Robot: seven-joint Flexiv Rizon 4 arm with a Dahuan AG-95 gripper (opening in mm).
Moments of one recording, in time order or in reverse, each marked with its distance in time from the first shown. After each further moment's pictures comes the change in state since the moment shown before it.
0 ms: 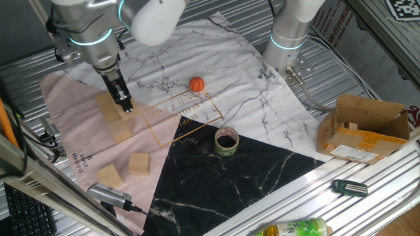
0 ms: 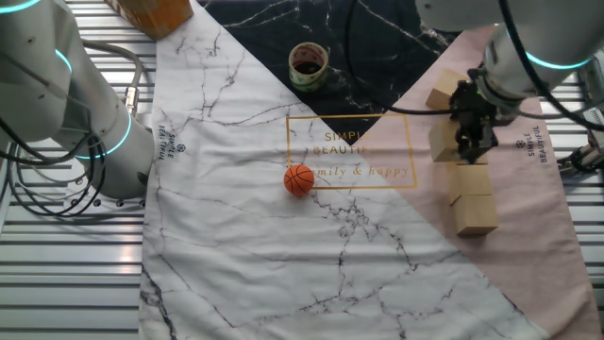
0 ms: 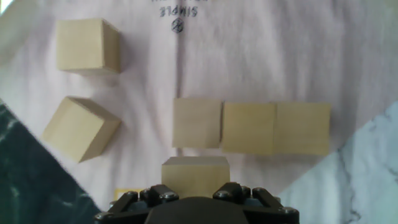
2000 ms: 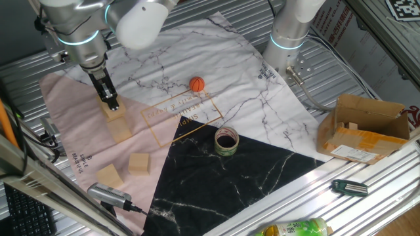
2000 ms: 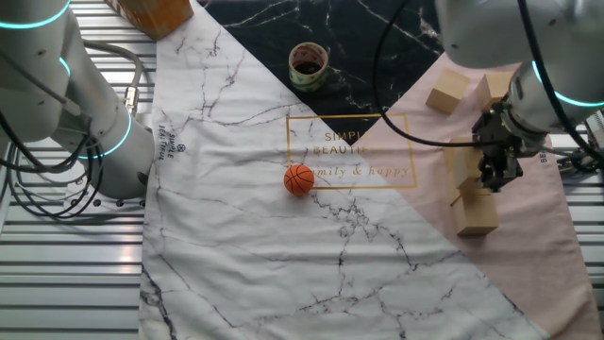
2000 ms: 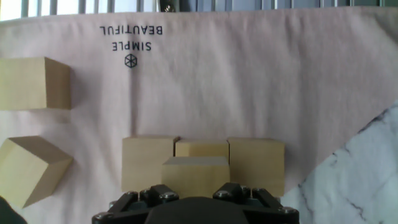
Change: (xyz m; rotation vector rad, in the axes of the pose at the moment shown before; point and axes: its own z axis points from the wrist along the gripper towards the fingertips) arm -0.035 -0.042 0.017 0.028 -0.028 0.006
